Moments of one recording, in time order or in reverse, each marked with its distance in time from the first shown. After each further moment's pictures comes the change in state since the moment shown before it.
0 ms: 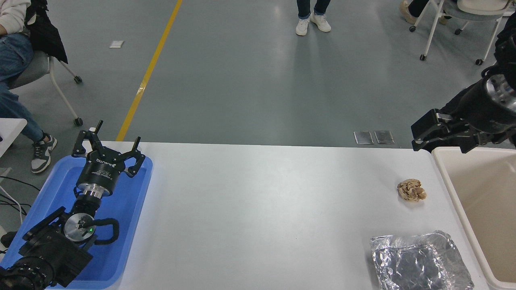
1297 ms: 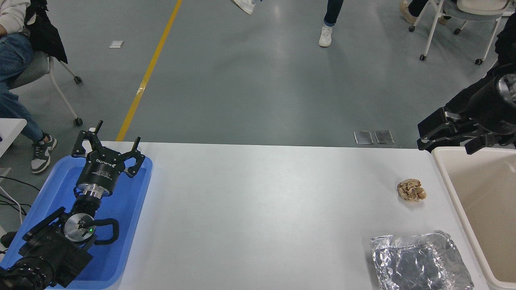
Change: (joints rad) left arm 0.001 0.000 -0.001 0.000 0.000 0.000 0.000; right arm 0.037 -0.059 -0.010 0.035 -0.002 0.000 0.000
